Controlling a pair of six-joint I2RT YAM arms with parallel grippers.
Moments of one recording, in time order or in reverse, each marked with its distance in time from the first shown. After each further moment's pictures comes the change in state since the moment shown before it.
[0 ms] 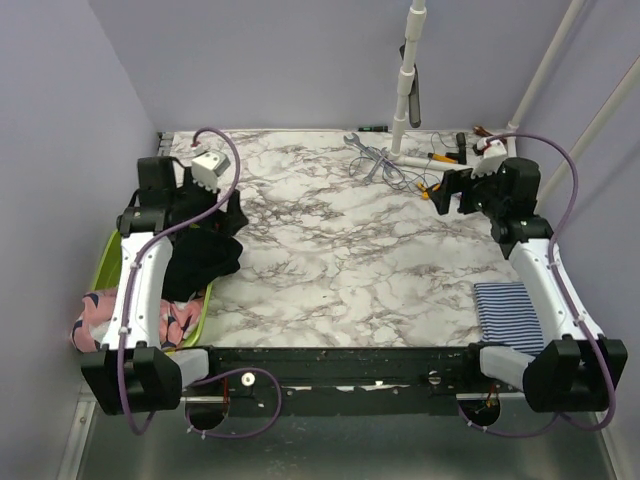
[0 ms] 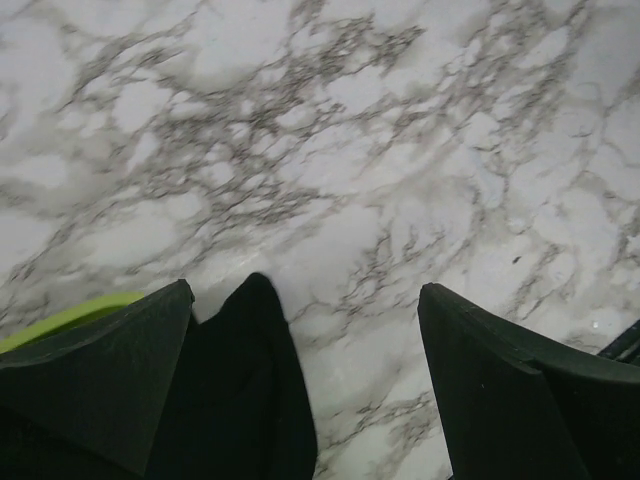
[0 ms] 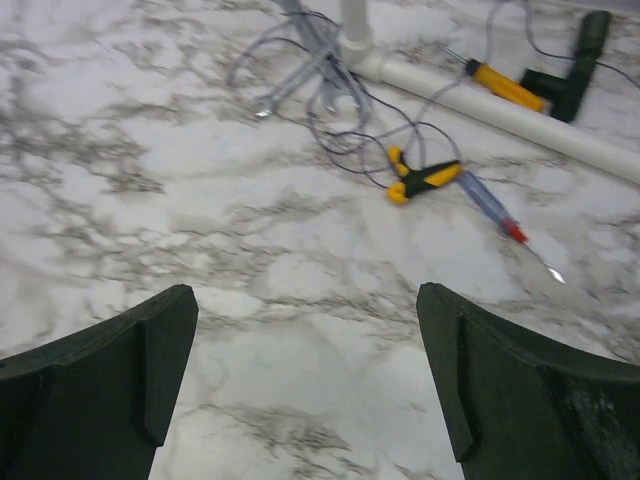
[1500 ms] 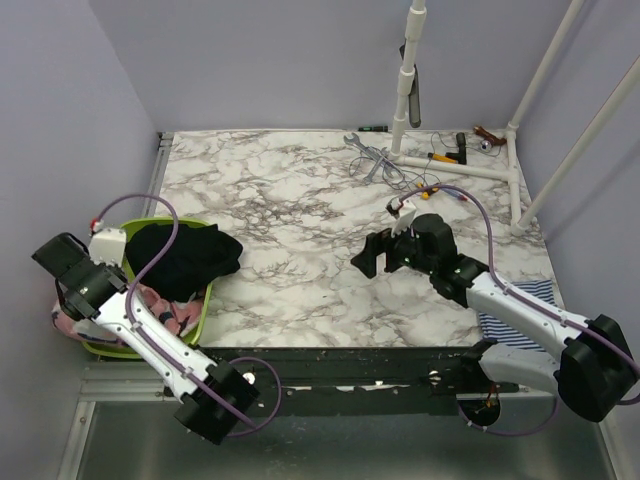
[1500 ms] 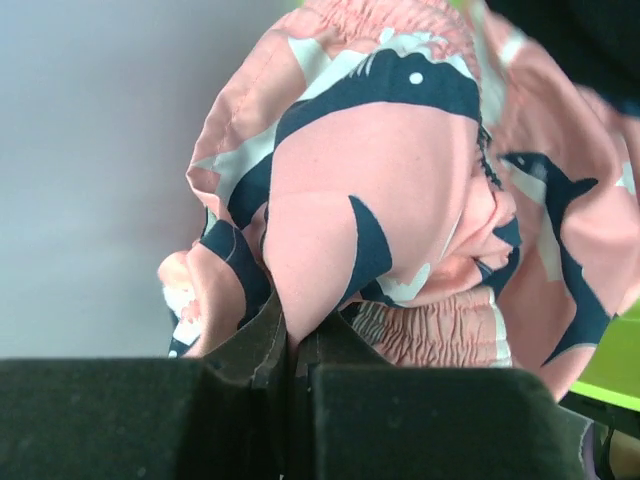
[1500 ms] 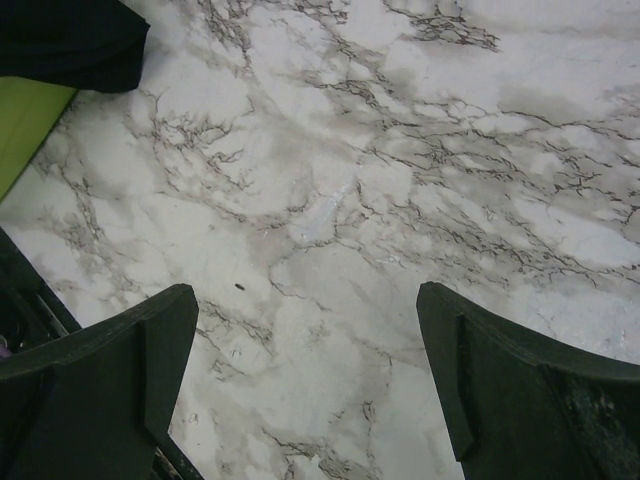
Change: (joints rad) left arm 0.867 -0.309 -0.229 -0.284 -0.652 0.600; right arm 0.651 -0.069 -0.367 0.293 0.136 0.383
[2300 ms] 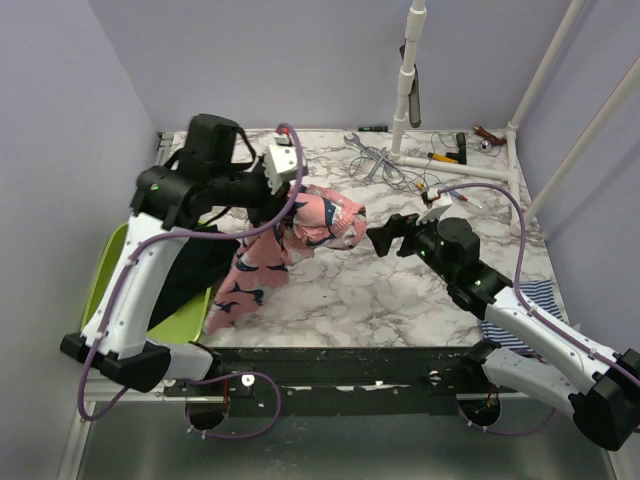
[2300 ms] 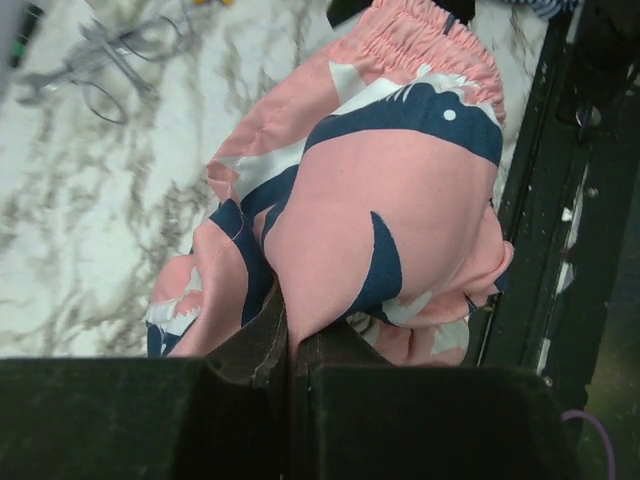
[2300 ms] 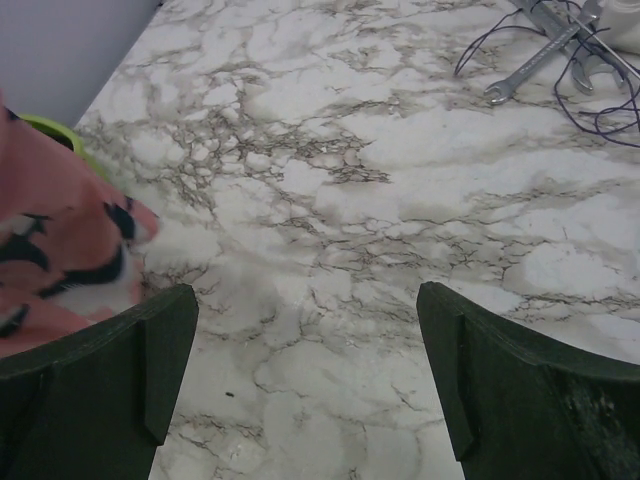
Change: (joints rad) left arm -1.333 0.383 0.912 -0.192 0.663 -0.383; right arm 0.003 -0.171 -0.006 0.082 0.275 0.082
